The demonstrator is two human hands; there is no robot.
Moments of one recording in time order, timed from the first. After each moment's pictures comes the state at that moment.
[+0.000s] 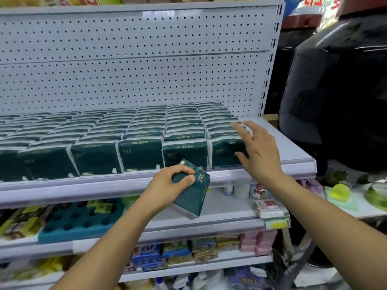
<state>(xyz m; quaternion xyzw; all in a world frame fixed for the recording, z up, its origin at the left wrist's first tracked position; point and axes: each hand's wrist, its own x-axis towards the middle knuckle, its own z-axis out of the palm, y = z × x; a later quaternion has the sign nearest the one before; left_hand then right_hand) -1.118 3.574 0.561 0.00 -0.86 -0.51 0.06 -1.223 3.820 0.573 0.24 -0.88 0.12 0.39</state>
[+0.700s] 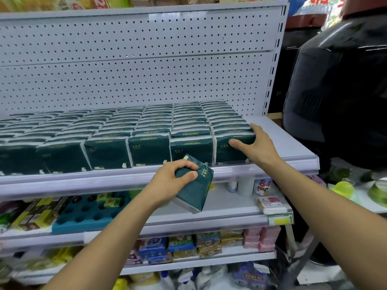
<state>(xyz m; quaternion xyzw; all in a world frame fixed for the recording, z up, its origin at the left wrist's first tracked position) -1.096 3.575 0.580 -0.01 -0.84 -0.54 0.05 -1.211 3.807 0.597 0.09 -0.85 0.51 0.12</state>
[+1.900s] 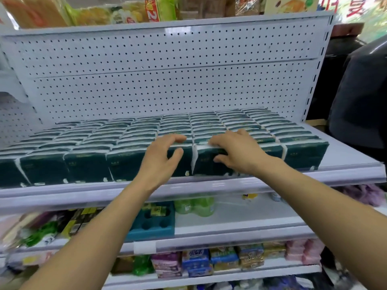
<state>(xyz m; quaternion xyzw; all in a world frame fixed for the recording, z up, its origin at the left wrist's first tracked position) -1.089 3.382 0.621 -0.08 -0.90 -0.33 0.27 -1.144 3.596 0.653 0.35 -0.92 0.06 0.19</state>
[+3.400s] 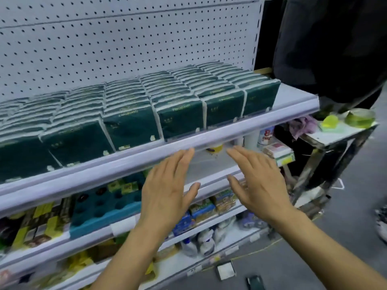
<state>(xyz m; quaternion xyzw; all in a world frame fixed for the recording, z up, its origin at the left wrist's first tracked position) -1.021 3.433 0.514 -0.22 -0.92 -0.10 0.29 -1.014 3.657 0.502 0.16 -0.92 0.11 0.34</state>
